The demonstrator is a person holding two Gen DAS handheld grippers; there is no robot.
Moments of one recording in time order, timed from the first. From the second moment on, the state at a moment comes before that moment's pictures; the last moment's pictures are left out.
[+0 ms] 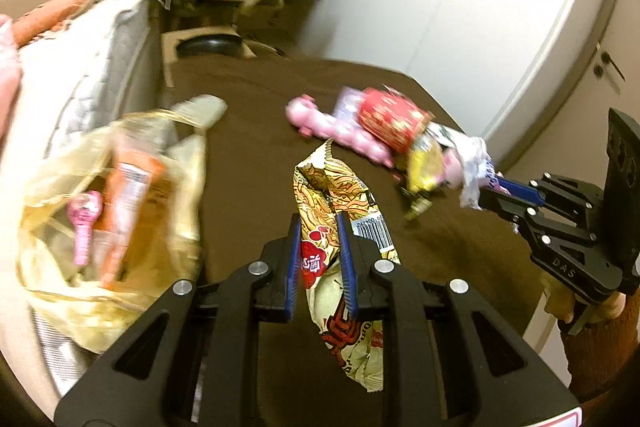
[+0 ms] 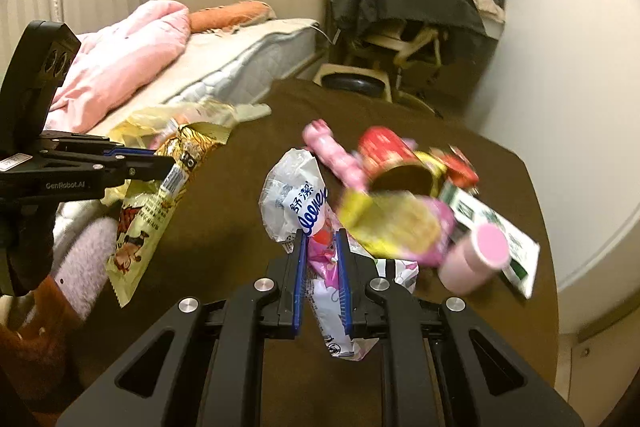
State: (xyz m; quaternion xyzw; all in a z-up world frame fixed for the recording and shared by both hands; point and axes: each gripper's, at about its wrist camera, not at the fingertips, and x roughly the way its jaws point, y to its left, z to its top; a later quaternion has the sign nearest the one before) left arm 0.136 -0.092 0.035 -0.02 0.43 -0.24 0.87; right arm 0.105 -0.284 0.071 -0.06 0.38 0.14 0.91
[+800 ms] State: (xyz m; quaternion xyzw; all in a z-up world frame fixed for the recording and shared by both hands) left arm 0.208 0.105 0.006 -0.10 0.38 -0.10 0.92; right arm 0.218 -0.117 0.073 -0.04 0.39 0.24 0.89
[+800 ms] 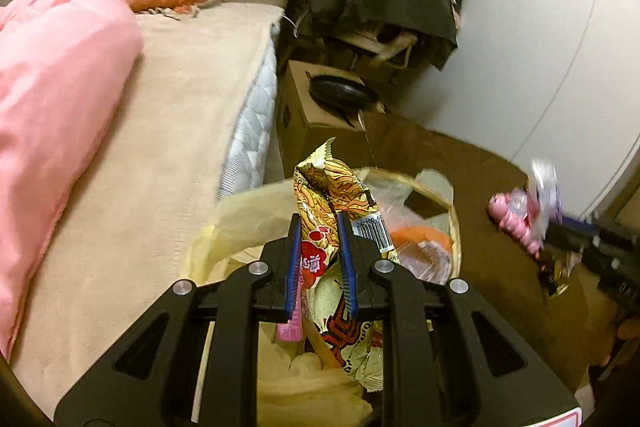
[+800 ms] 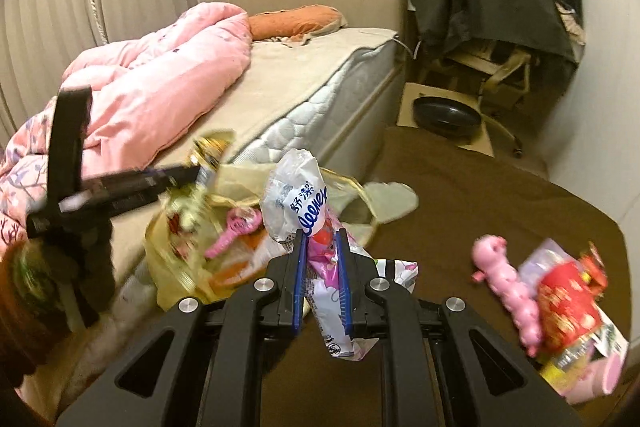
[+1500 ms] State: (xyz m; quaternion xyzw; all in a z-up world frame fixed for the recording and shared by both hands) left arm 0.233 0.101 -0.062 -0.06 0.49 -0.10 0.87; right arm 0.297 -0.046 -0.047 -0.05 0.51 0.29 0.81
